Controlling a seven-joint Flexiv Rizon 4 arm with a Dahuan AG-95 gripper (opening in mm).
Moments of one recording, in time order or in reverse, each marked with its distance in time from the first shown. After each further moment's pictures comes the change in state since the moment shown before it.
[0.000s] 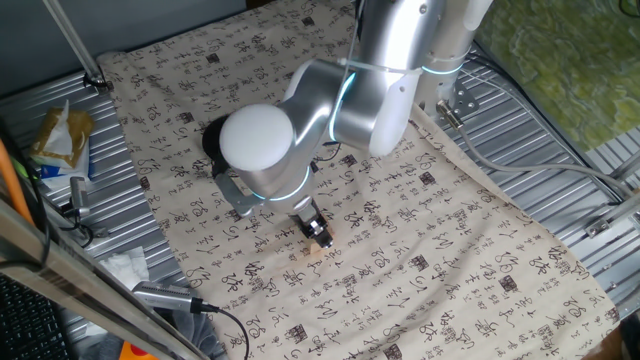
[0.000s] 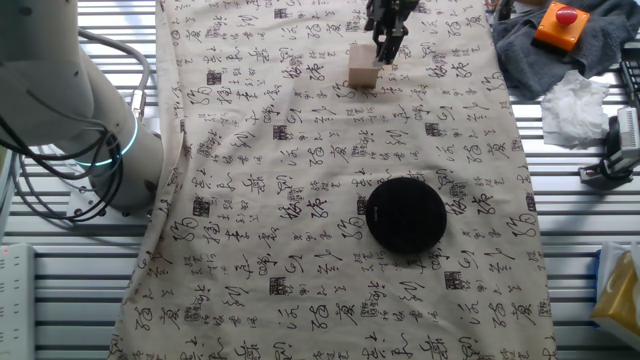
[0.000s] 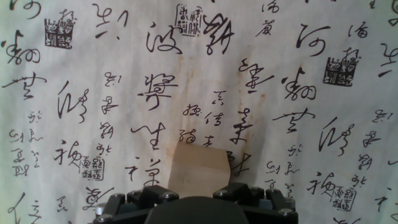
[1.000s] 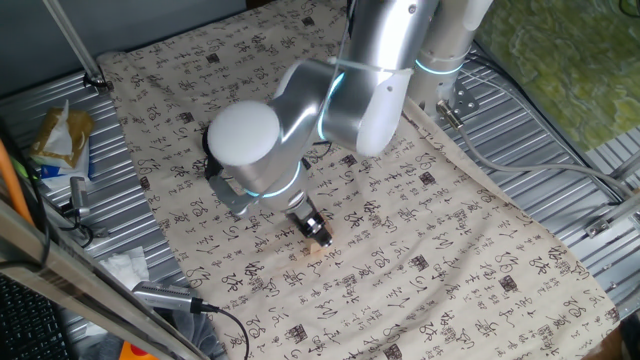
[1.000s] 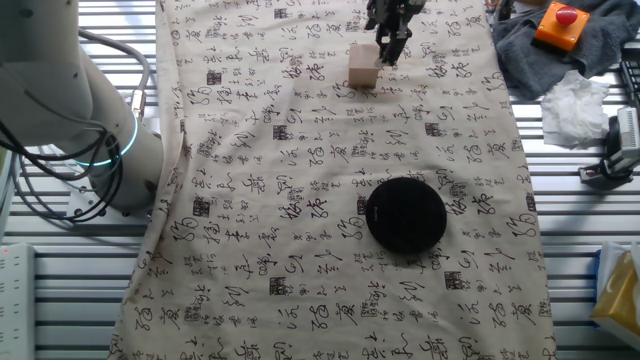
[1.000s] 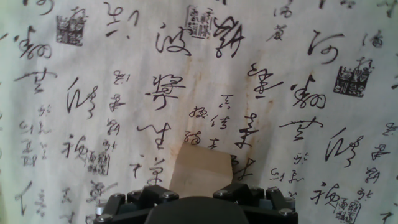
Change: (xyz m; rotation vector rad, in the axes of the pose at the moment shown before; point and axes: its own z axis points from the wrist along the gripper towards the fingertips) arm 0.003 -0.001 0.000 -0.048 0.008 -0.111
